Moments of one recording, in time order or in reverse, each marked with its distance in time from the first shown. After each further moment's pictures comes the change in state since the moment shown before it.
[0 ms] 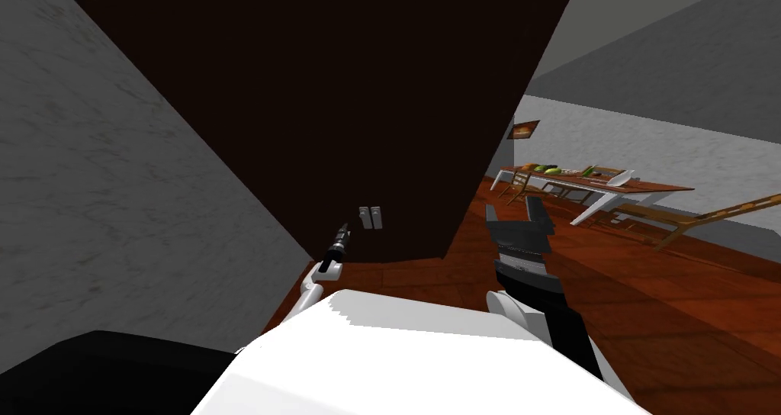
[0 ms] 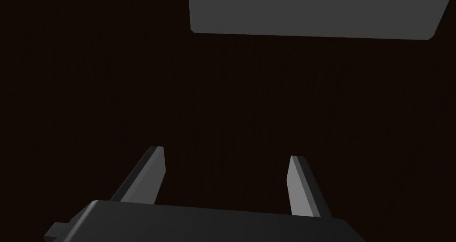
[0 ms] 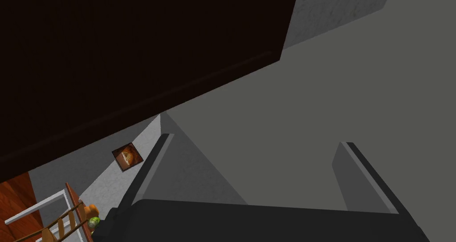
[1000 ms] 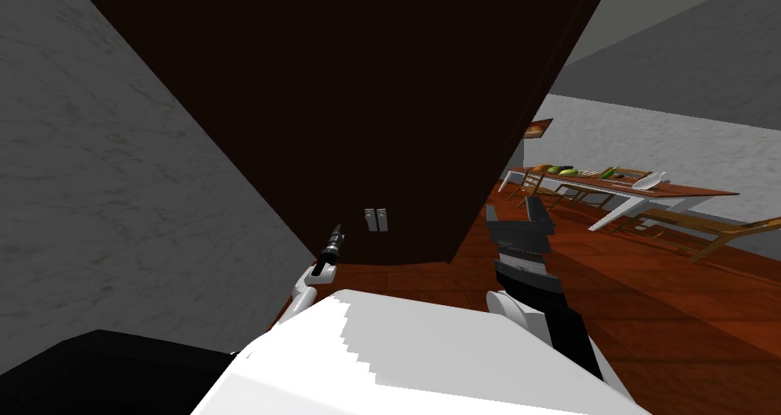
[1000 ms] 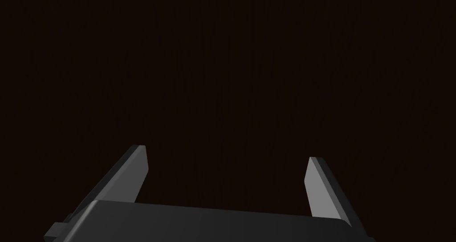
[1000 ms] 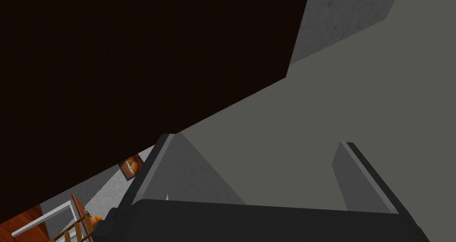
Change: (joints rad) arm 0.013 0.029 0.051 0.050 0.008 -0.019 -0.004
